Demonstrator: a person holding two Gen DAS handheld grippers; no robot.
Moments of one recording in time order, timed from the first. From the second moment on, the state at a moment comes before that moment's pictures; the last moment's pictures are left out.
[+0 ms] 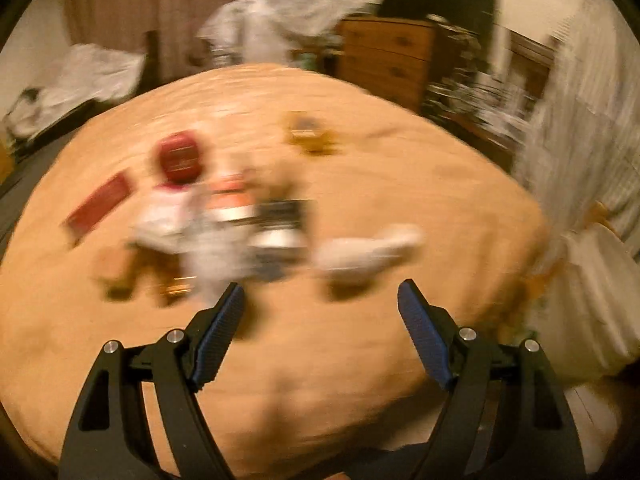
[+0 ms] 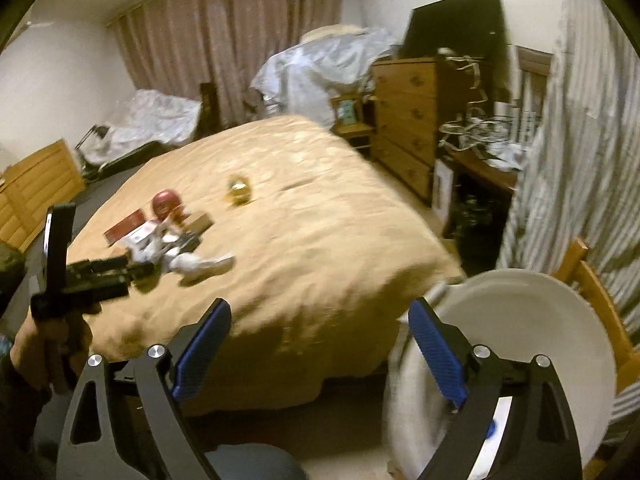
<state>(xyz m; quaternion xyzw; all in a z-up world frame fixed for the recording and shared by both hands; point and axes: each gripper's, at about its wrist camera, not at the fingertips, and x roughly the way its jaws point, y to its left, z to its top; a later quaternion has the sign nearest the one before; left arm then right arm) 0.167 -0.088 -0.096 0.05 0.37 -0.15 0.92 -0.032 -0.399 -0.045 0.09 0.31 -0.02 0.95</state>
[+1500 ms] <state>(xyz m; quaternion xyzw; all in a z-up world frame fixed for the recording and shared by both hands) 0.272 0.073 -0.157 -0.03 0.40 -0.08 0.91 0.300 -0.179 -0.138 0.13 0.47 0.11 0.86</state>
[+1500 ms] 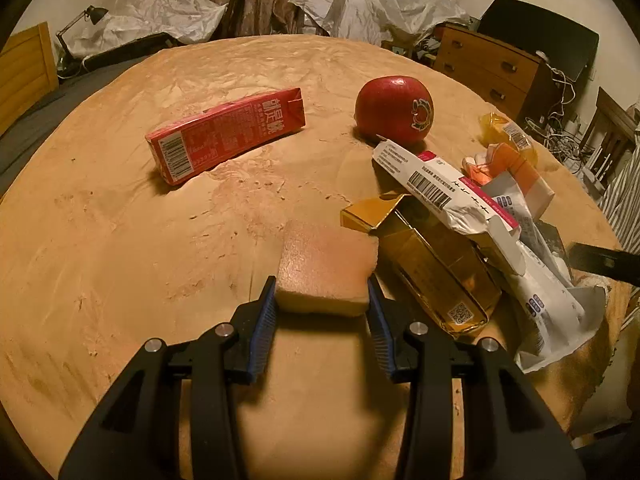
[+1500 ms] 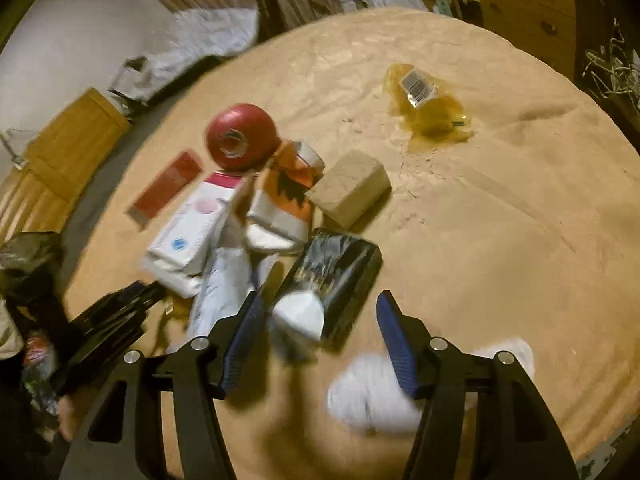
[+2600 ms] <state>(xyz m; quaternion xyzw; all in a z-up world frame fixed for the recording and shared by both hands) 0.179 0.050 -0.071 -0.03 0.31 -0.04 0.95 0.191 -0.171 -0.055 0.02 0.29 0.11 0.95</state>
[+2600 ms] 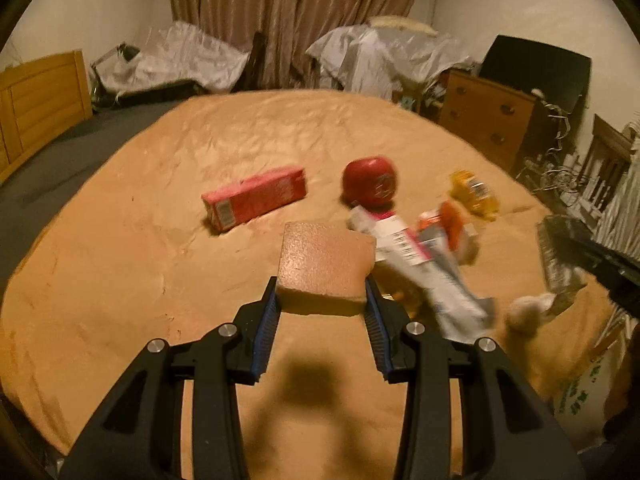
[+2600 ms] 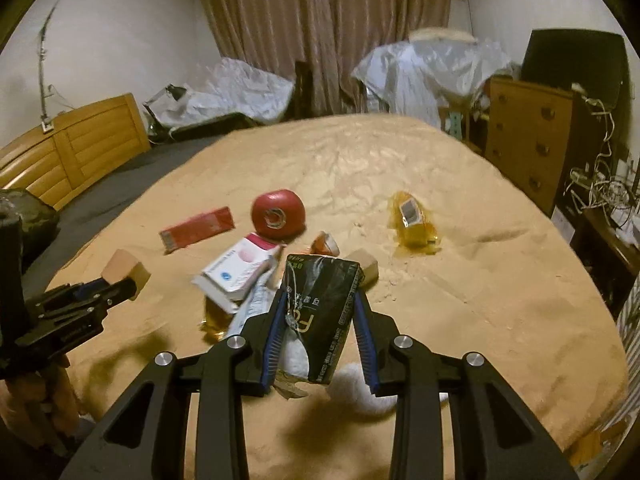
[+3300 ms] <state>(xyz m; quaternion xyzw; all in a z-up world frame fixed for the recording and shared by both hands) 0.081 -0.005 -0.001 0.00 0.19 -0.05 0.98 0.038 -0.162 0.013 -0.01 0.17 0.08 0.98</state>
